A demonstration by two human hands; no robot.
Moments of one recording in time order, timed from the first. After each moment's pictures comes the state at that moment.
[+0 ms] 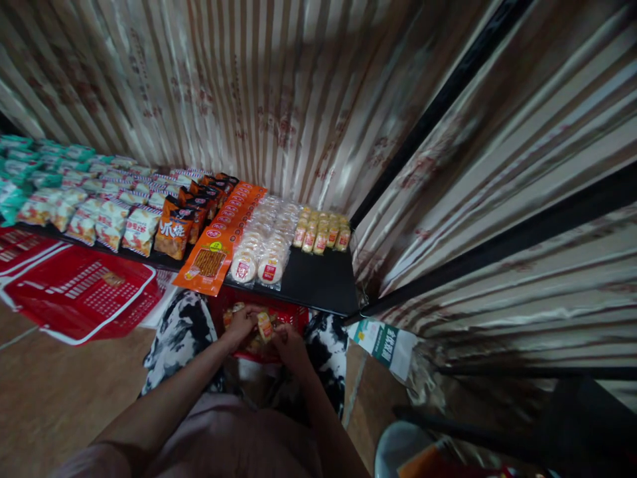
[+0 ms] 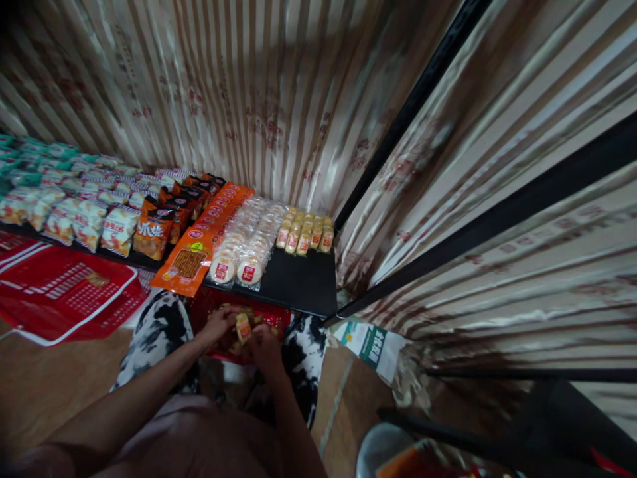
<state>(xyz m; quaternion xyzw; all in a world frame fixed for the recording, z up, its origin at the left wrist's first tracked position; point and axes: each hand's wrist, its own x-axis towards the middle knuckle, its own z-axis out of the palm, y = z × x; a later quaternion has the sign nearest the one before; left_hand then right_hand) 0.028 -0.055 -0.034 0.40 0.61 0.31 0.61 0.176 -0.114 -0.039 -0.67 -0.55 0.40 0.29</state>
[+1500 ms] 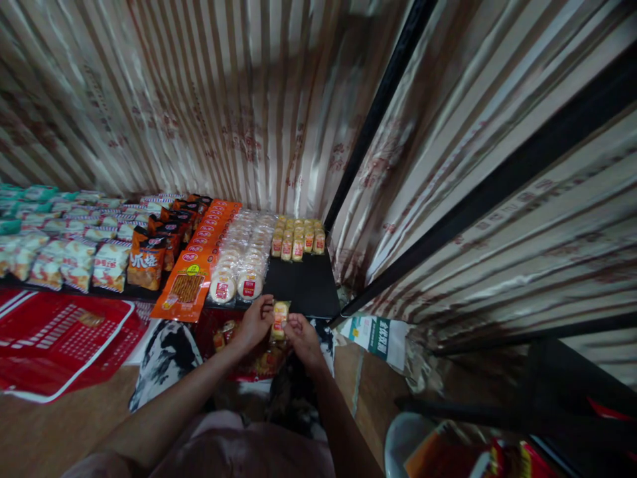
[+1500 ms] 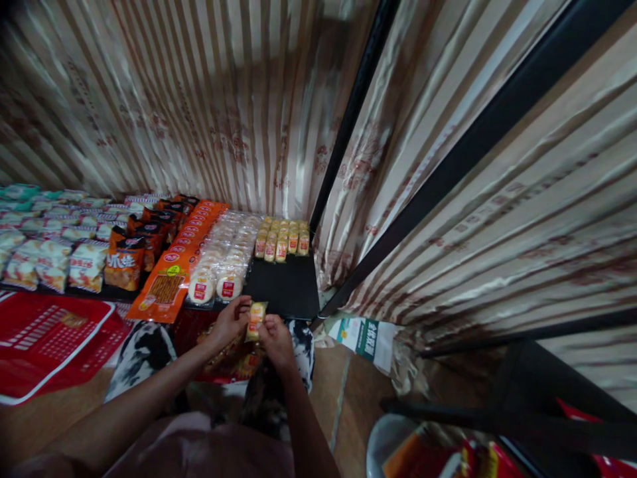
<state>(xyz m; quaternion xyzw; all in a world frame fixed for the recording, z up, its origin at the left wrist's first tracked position) 0.095 -0.031 0.021 0.57 0.49 0.37 0.54 0.221 -0.093 0.024 -0.60 -0.36 0.52 0.49</state>
